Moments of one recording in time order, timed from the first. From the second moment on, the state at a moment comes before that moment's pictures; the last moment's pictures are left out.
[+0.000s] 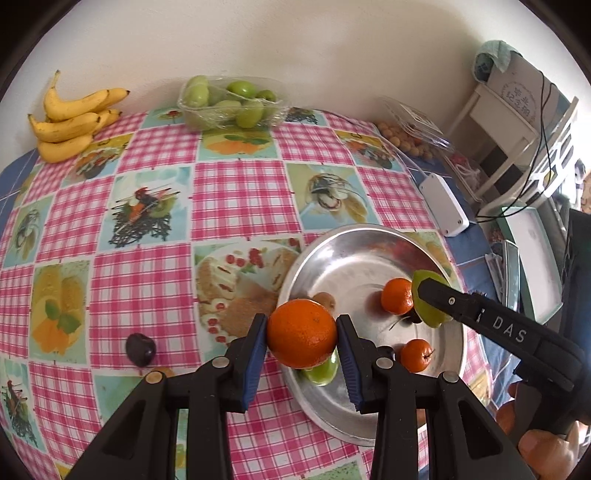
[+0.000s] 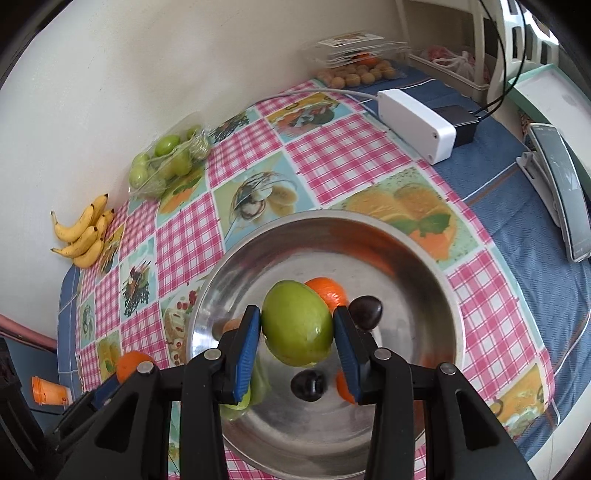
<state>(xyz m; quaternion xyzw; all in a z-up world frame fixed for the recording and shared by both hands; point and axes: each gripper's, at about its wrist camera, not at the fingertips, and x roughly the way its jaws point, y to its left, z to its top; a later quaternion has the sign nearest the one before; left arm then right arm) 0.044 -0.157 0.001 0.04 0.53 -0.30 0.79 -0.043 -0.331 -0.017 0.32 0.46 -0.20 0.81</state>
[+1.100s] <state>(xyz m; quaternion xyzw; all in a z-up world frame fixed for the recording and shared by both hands) 0.030 -0.223 -0.039 0.11 0.52 -0.34 0.78 -0.027 -0.365 -0.051 0.29 0.45 -0.23 0.81</state>
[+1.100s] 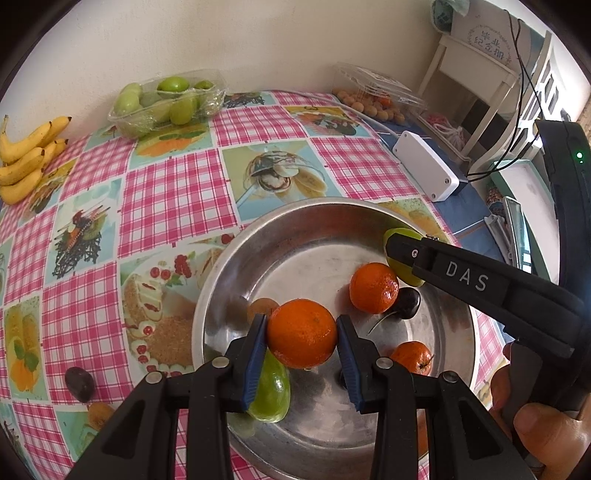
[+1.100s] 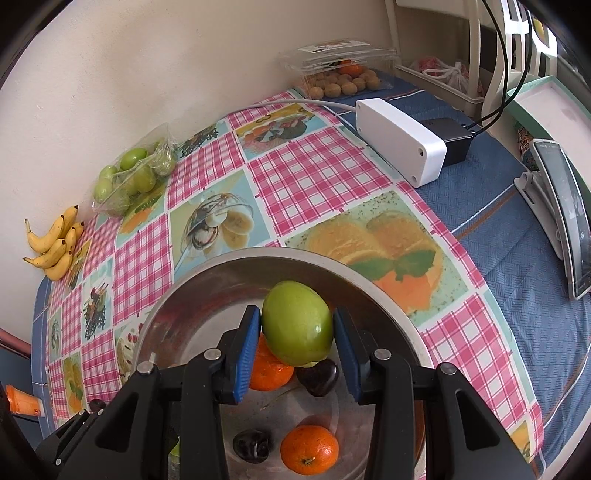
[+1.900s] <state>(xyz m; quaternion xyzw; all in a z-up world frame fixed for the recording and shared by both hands) 0.031 -0.218 -0.025 0.09 0.52 -0.34 0.77 -0.033 -0.357 -0.019 0.26 0.43 -0.23 0.83</state>
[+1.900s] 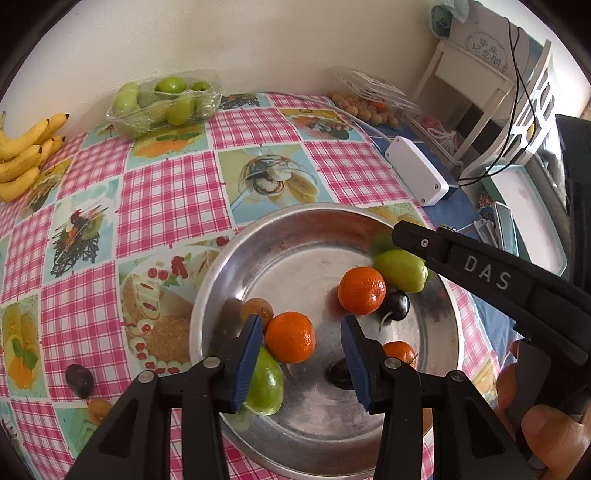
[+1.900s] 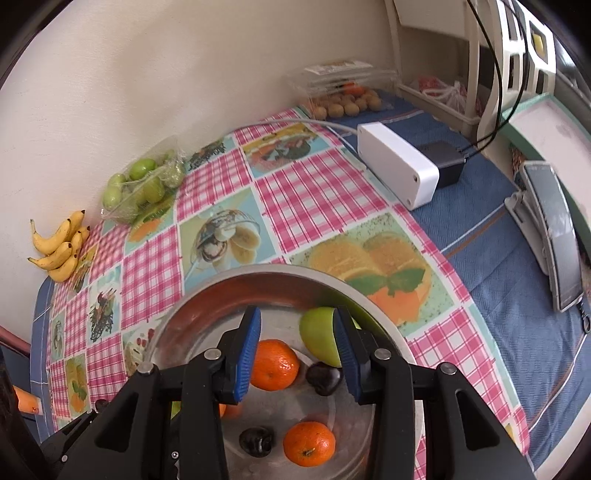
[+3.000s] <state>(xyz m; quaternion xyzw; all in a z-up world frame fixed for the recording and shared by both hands) 0.081 -0.133 -0.043 0.02 0.59 -0.17 0.79 -0.035 -0.323 -0.033 0.26 0.52 -0.21 0.79</state>
